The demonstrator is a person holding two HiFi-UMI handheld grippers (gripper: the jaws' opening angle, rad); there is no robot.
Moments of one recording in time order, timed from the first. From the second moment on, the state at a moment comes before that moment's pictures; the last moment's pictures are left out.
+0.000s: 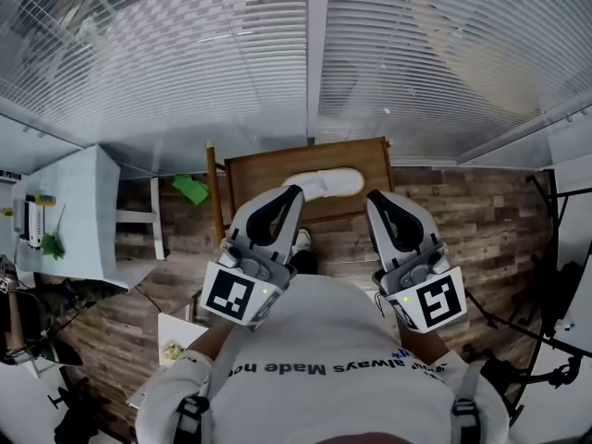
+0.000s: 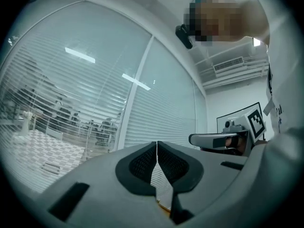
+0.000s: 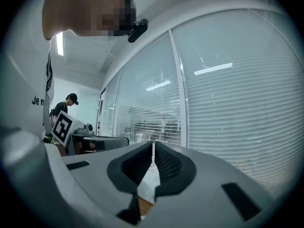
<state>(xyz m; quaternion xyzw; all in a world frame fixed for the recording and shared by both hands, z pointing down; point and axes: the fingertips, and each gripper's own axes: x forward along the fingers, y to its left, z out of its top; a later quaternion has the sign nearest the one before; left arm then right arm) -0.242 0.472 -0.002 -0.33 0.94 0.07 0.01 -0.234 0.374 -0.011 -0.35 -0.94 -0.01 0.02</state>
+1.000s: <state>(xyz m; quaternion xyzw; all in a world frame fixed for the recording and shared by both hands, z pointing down) -0.294 0.475 0.004 -0.35 0.93 0.03 0.01 -0.290 0.388 -0.010 -0.35 -0.93 -0.03 0.02</state>
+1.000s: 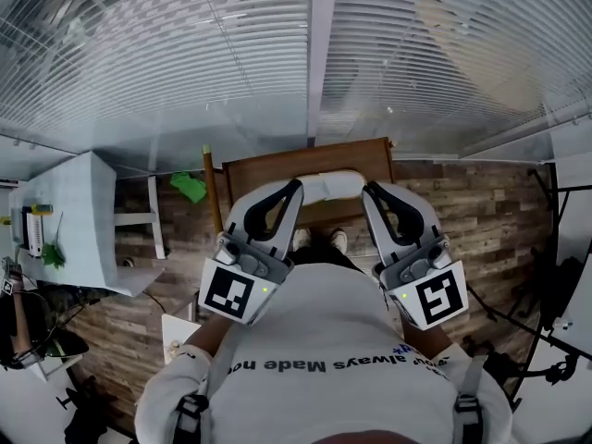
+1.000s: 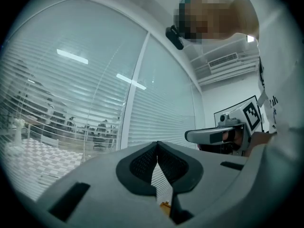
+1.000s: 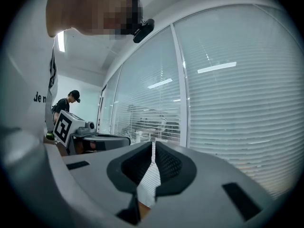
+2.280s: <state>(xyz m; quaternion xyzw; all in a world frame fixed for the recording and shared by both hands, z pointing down) -0.320 0.474 0.224 -0.31 0.92 0.08 -0.21 -0.325 0.338 0.220 -0.33 -0.92 -0.03 0.21</state>
